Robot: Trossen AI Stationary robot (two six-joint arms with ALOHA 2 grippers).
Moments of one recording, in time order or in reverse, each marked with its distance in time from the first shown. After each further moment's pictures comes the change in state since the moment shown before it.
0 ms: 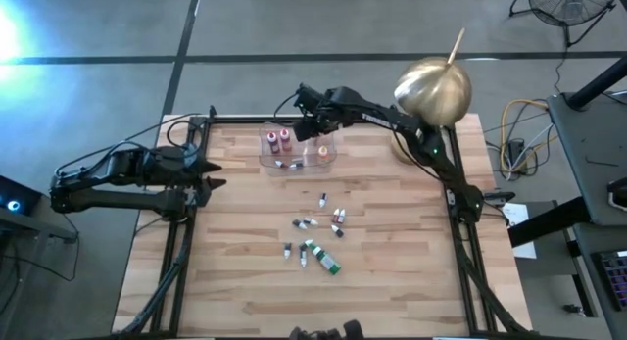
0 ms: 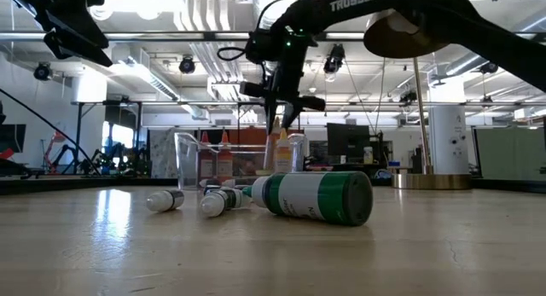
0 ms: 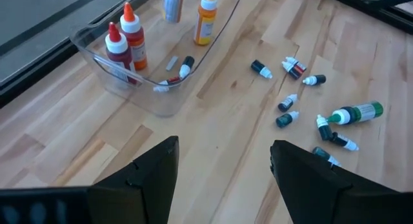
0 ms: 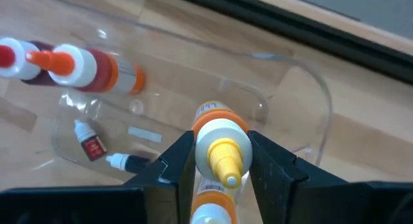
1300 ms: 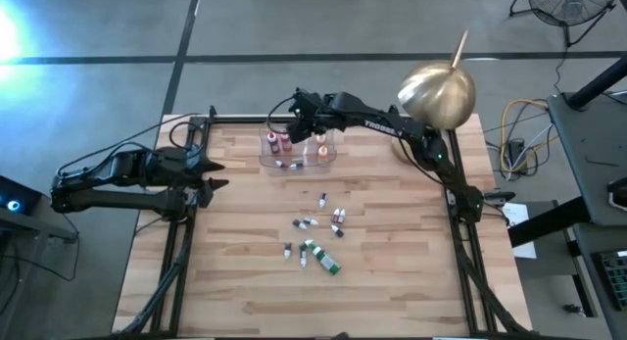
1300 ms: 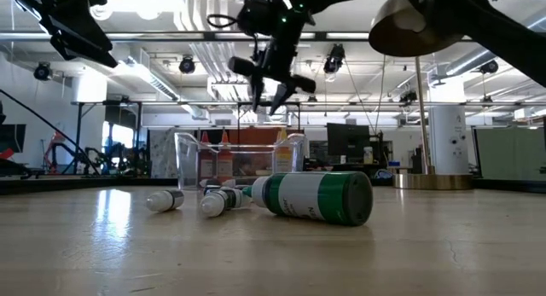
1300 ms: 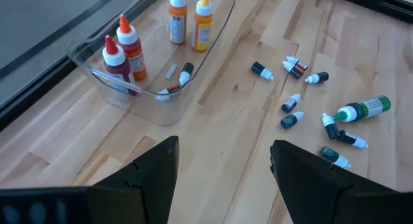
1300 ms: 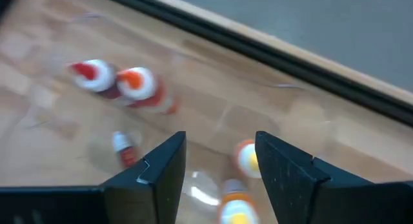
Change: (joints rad) left arm 0.000 0.000 -0.026 0.047 -0.007 0.074; right arm 0.090 -0.055 0.015 0.073 0.133 -0.026
